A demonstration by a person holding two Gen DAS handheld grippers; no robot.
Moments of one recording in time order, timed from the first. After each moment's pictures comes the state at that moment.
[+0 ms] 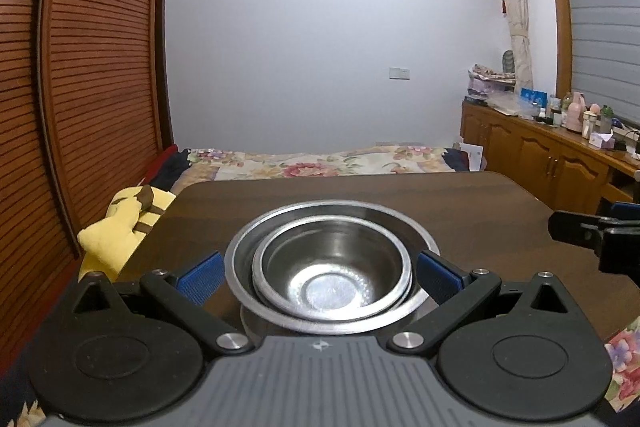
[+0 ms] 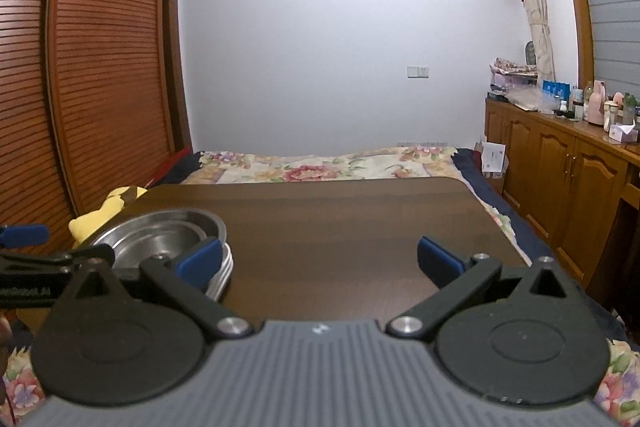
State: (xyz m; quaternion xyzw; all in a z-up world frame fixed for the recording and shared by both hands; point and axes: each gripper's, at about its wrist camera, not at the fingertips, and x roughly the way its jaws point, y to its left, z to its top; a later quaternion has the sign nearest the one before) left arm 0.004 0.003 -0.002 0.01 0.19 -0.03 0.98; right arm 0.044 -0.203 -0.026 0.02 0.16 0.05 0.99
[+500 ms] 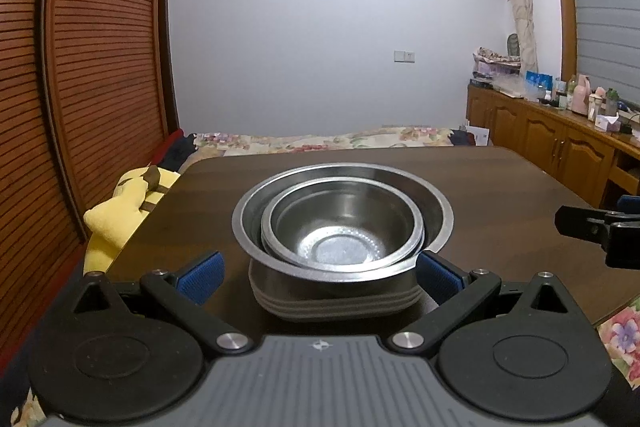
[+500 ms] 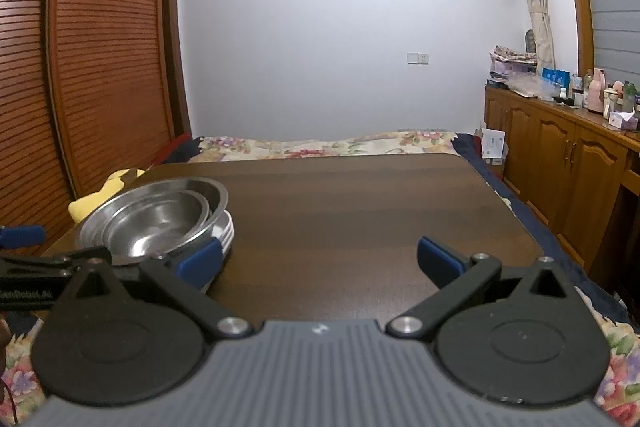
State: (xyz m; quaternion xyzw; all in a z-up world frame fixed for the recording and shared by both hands) left arm 0.000 0.004 -0.023 0.02 0.21 -0.02 0.98; right arm 0.040 -0.200 -0.043 0.02 0.18 0.05 0.98
